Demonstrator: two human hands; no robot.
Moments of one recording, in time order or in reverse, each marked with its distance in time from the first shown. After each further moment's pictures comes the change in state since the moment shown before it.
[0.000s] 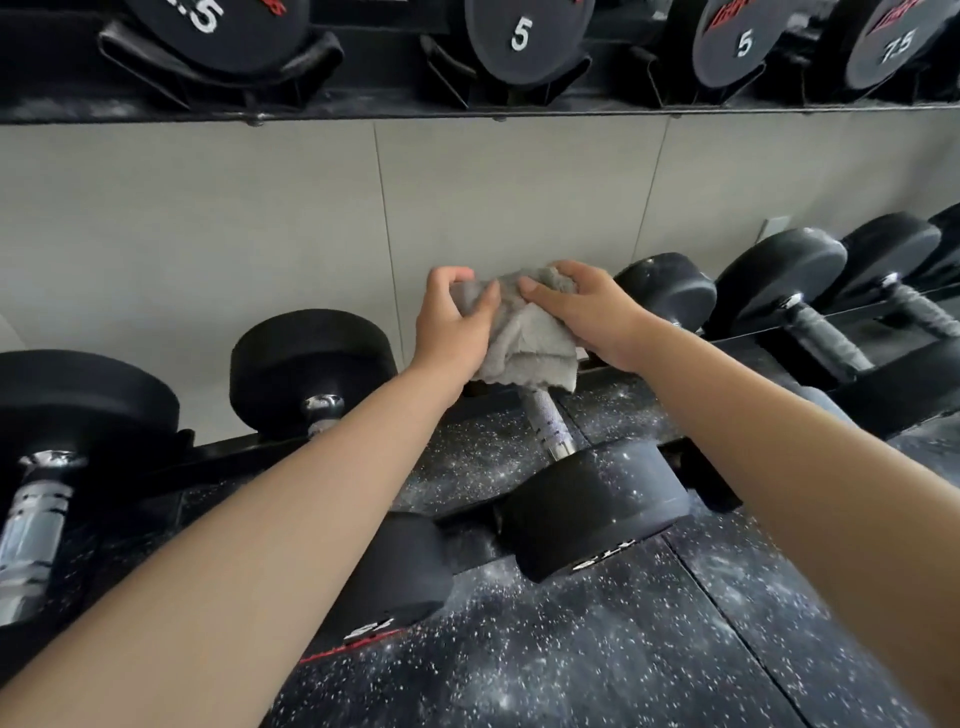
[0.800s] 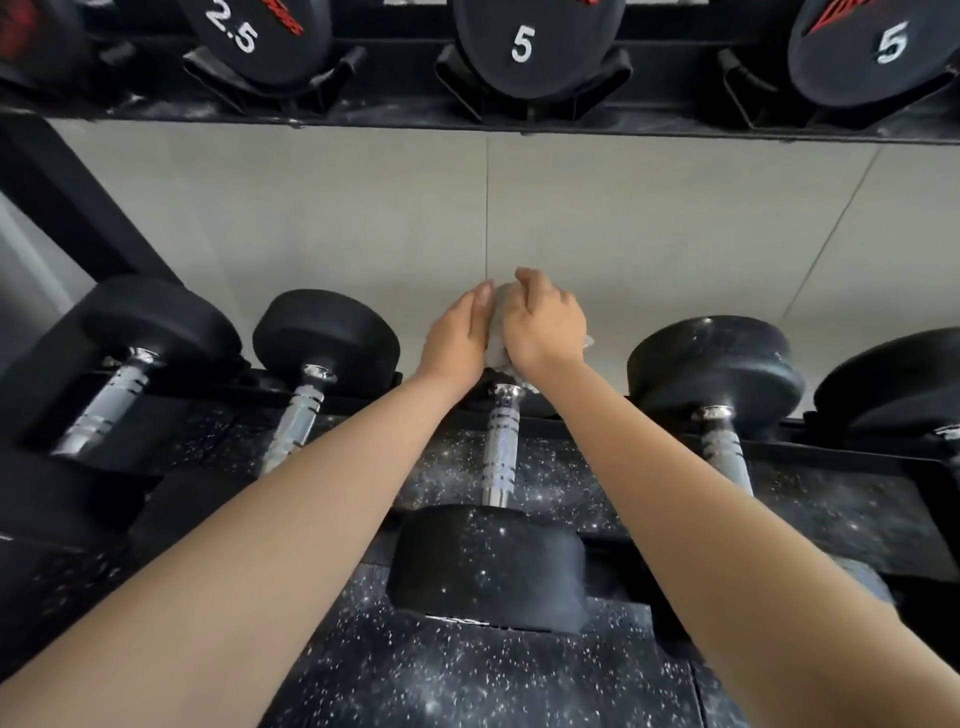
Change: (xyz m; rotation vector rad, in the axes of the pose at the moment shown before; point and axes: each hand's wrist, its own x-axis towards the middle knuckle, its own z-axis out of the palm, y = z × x) left_hand 0.024 -0.010 0.055 0.397 0.212 -0.068; right_hand 0.064 0.023 0.009 -0.407 -0.073 -0.266
